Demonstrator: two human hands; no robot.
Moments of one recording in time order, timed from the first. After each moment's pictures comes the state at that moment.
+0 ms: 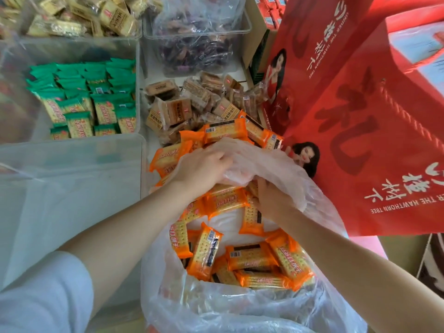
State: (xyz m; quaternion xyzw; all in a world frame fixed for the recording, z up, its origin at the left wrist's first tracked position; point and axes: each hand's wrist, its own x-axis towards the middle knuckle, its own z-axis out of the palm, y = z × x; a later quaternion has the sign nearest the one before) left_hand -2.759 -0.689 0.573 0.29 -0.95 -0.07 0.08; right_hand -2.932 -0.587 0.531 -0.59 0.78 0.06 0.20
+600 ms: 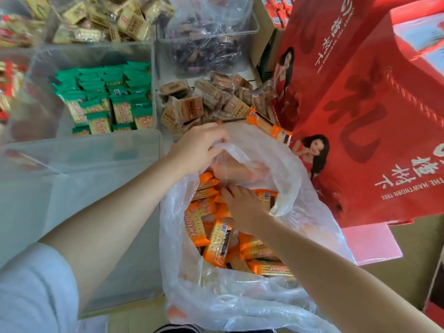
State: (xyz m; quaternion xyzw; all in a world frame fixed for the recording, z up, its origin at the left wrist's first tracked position) left_hand -2.730 -0.702 0.618 0.33 -0.90 -0.21 0.19; right_hand -2.849 -0.579 0.528 -0.74 0.63 0.11 0.19
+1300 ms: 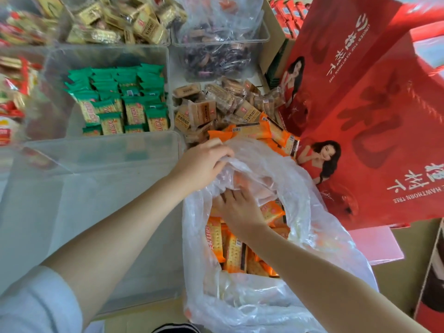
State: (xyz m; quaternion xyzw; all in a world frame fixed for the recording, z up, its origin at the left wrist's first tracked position) left_hand -2.689 -0.687 0.610 0.32 -0.90 -0.22 0.19; right_hand -2.798 -0.578 0.538 -0.78 0.62 0.06 -0.06
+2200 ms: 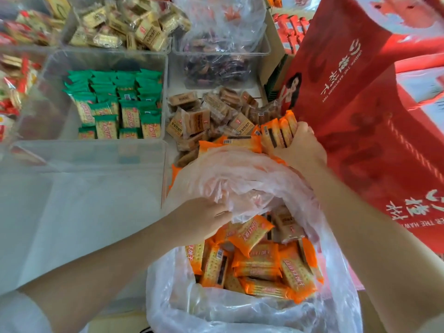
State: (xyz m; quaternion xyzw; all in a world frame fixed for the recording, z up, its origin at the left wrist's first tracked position) left_hand -2.697 -0.632 0.572 0.16 -0.98 -0.08 0.01; right_hand -2.964 -0.677 0.619 -0.48 0.86 -0.13 0.11
